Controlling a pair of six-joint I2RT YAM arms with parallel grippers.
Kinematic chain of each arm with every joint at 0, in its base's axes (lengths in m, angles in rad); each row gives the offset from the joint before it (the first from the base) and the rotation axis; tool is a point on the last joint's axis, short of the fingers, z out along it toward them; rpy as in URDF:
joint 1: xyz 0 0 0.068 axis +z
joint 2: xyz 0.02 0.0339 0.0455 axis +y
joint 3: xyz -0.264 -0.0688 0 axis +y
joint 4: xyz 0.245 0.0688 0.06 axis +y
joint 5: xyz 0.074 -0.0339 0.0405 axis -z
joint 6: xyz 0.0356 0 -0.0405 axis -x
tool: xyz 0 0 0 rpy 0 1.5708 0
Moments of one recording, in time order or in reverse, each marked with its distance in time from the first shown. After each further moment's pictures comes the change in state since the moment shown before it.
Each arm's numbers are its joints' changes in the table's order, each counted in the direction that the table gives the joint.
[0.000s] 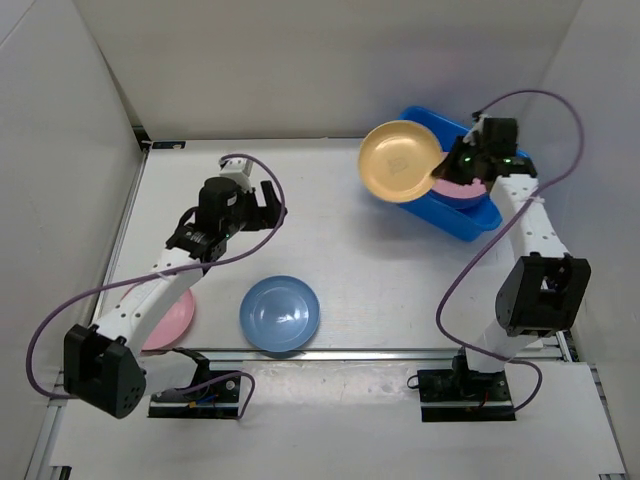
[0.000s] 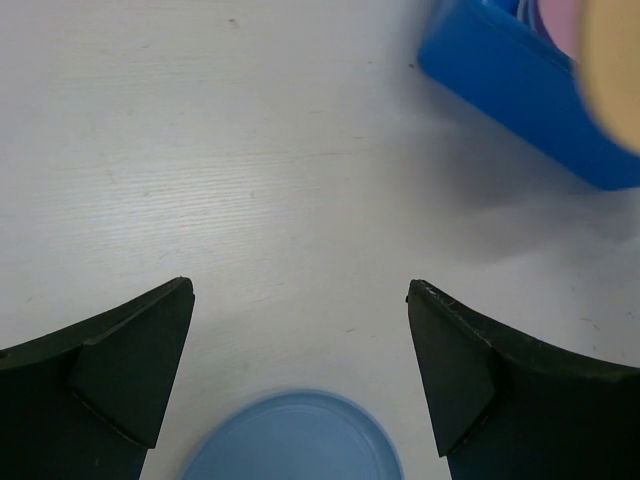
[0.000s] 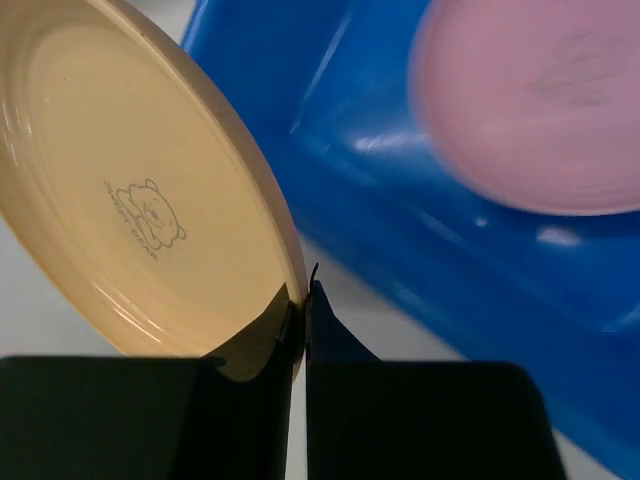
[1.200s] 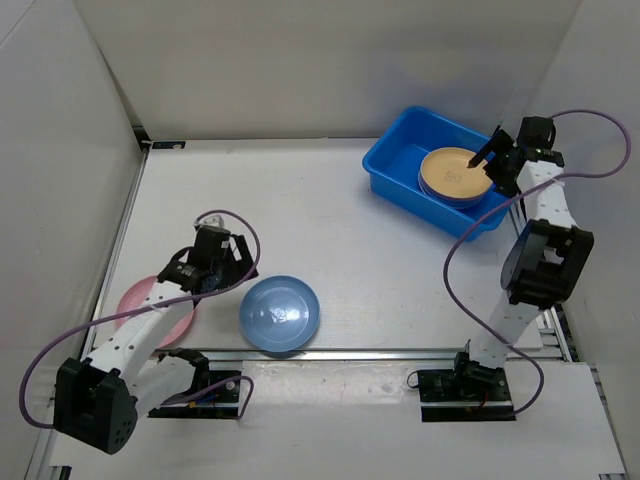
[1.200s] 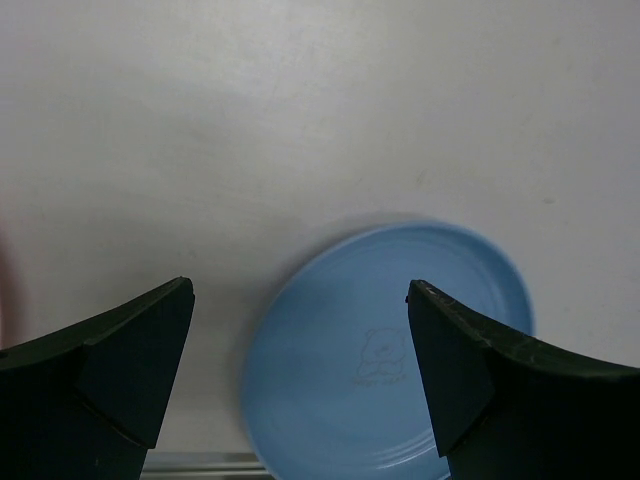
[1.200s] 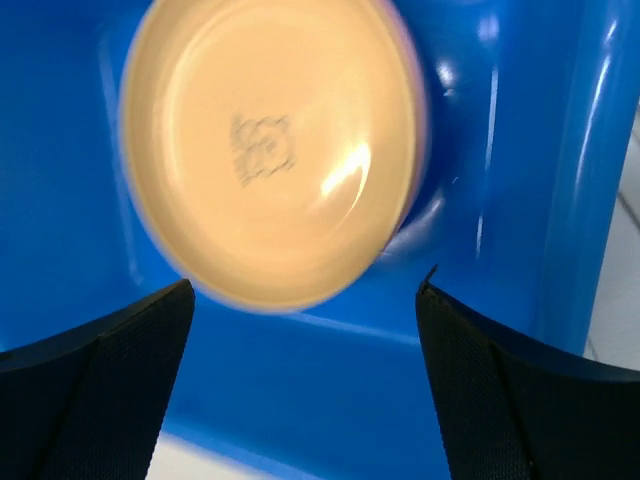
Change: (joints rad) left arm 0.056 -0.219 0.277 0.359 -0.204 0.214; right arm -0.282 0.311 -0.247 0.089 0.241 -0.195
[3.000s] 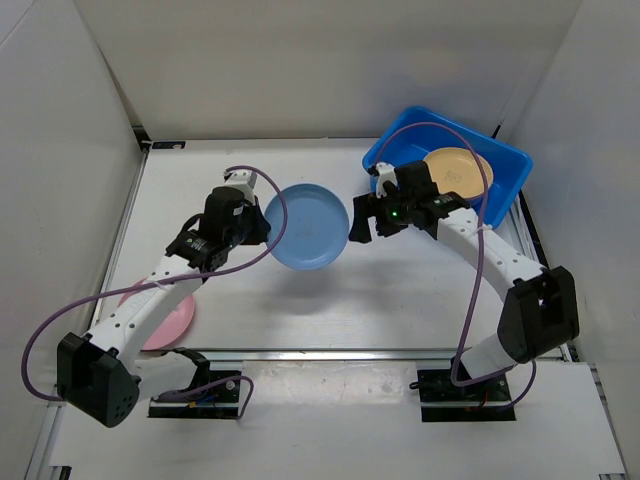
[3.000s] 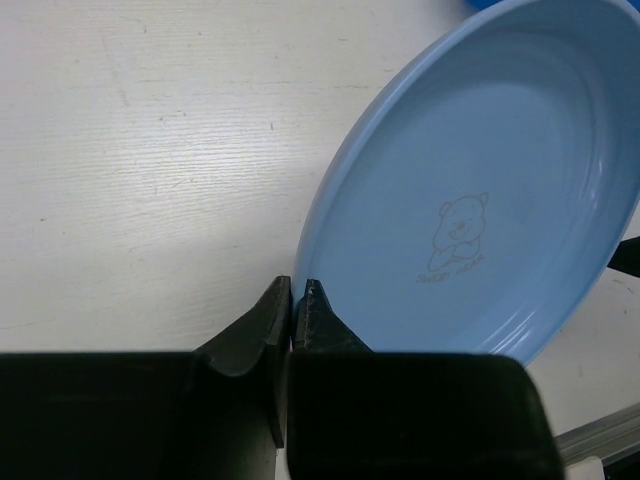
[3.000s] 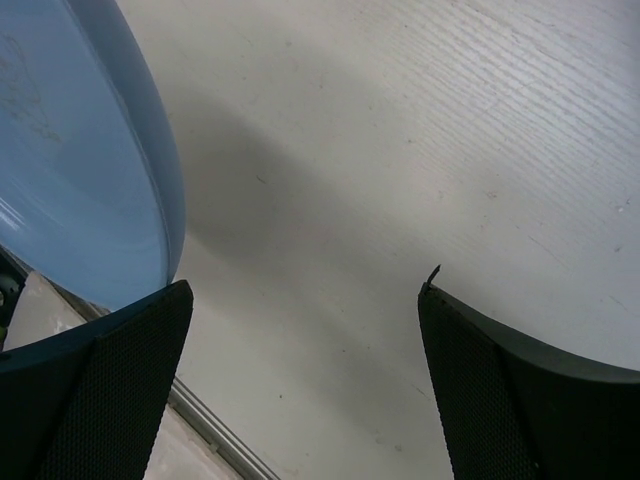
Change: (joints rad) left arm -0.116 0.147 -0.249 -0.192 0.108 -0.185; right arm 0.695 -0.435 0.525 -0.126 -0.301 0.412
